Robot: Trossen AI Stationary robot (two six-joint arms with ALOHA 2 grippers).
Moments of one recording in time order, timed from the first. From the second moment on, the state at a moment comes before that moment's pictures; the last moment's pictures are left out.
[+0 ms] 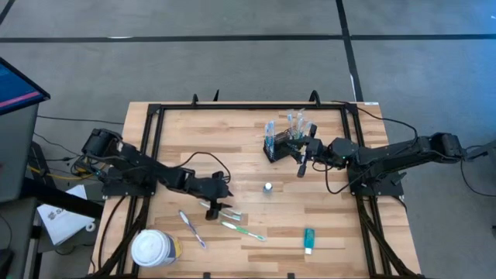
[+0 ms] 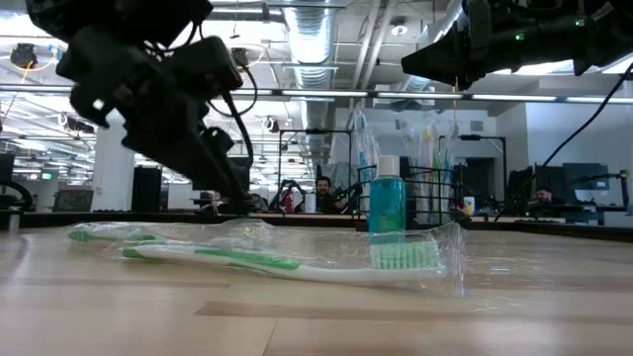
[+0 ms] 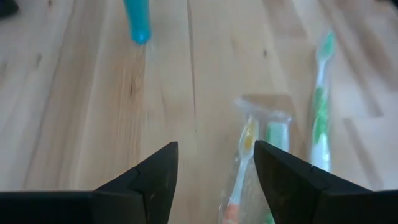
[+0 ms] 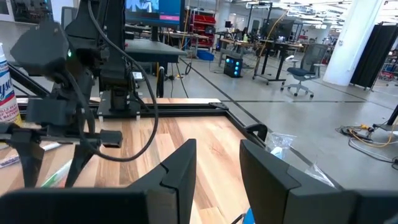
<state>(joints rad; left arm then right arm) -0.27 1.56 0.60 0.23 -0.10 -0.19 -0.01 1.02 0.38 0.60 0.31 -0.10</state>
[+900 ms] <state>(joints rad) -0.32 1.66 0.60 0.32 -0.07 -0.24 -0.01 1.02 0.38 0.59 0.31 -0.10</state>
